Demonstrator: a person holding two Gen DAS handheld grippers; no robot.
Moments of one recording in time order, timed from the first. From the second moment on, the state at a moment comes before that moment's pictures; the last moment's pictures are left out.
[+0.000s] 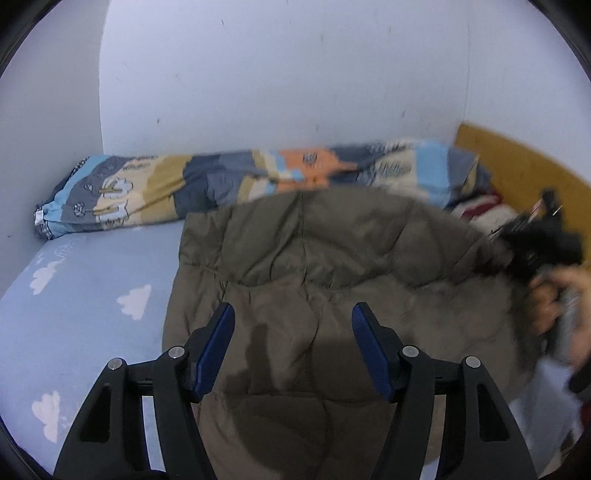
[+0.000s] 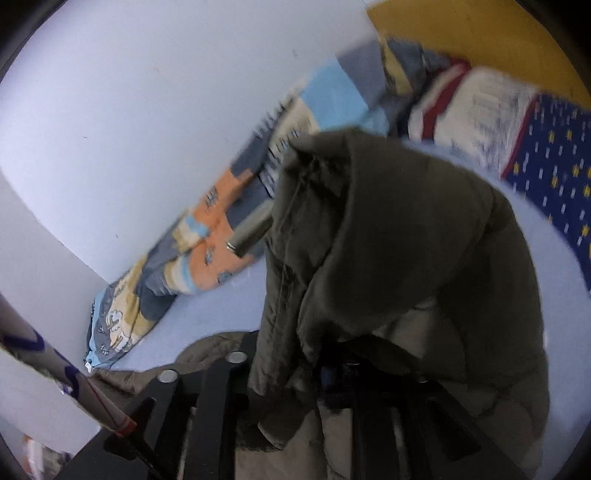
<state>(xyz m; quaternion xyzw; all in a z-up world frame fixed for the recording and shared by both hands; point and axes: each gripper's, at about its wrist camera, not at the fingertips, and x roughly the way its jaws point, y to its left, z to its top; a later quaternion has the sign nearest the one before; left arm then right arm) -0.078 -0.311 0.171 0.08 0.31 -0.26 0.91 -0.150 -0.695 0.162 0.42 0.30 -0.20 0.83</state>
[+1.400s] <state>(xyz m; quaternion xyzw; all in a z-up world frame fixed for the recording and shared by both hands) 0.008 -0.370 0.047 0.09 0.40 -0.23 0.88 -0.171 -0.684 0.059 0.24 0.42 -0.16 0.86</state>
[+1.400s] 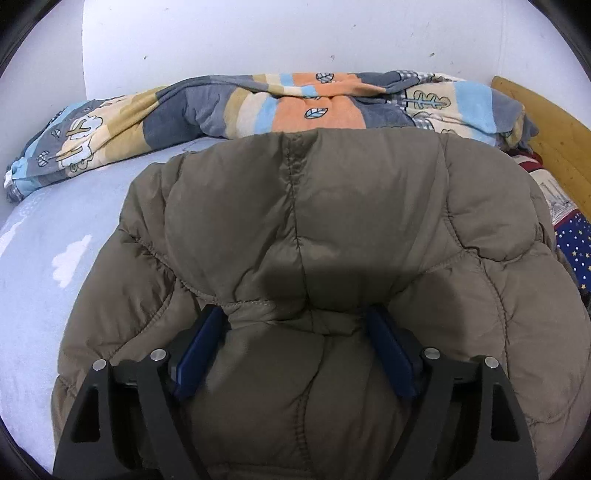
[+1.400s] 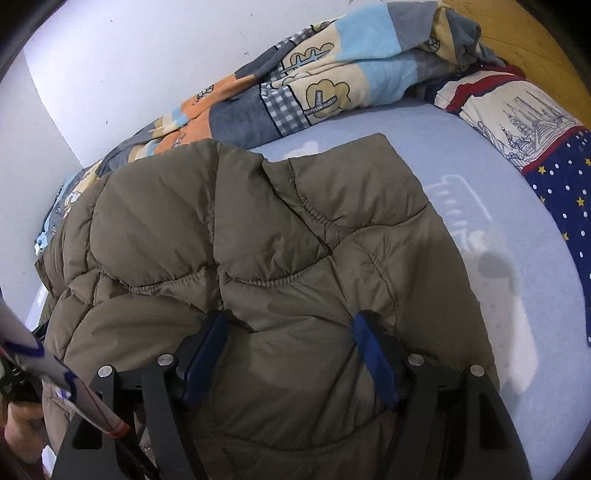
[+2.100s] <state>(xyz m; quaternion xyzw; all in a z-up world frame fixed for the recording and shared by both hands) -0.115 -0.271 0.097 0.07 0.38 -0.22 0.90 -0.246 -0.507 0.143 0.16 0.38 -0.12 0.90</state>
